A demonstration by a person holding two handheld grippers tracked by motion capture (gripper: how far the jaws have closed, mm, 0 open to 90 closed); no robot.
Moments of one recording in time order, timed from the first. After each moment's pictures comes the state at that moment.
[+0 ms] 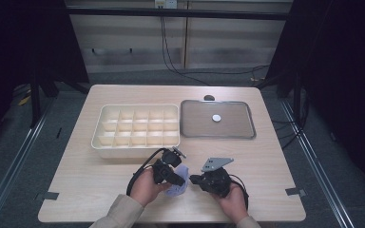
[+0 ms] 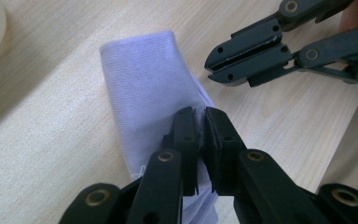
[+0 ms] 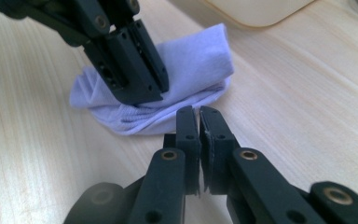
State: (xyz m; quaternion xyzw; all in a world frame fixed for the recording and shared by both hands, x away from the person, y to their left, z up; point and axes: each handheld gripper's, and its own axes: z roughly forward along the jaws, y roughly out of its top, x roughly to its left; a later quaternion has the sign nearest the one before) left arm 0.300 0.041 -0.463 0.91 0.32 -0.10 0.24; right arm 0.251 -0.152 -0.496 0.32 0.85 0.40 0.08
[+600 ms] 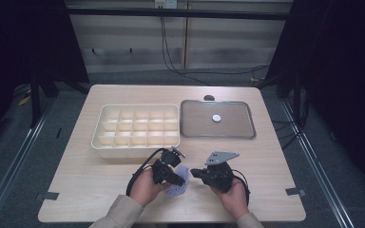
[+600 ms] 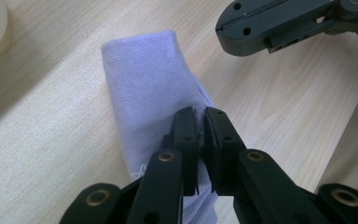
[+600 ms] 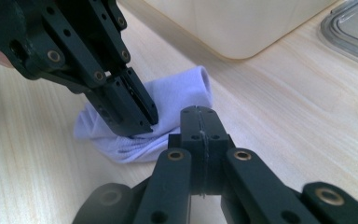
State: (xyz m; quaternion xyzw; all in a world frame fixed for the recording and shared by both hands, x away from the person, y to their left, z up) left arm 0.300 0.042 -0.463 0.91 0.32 -0.10 0.24; right arm 0.258 -0.157 -0.479 0.33 0.83 0.43 0.09
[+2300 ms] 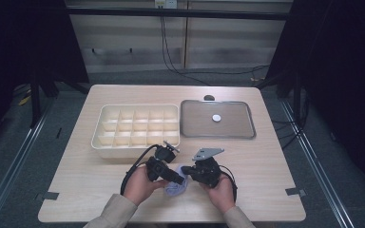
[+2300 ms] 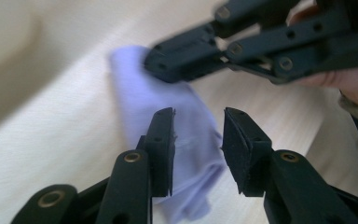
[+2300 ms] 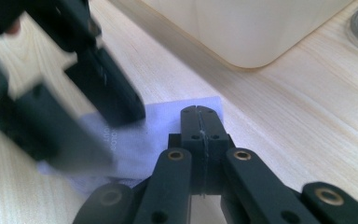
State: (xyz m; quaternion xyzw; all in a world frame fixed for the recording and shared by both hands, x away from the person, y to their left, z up) left arm 0.305 0.060 -0.444 0.89 0.35 -0.12 0.27; right arm 0.278 -0.127 -0.492 0.35 0.84 0.42 0.08
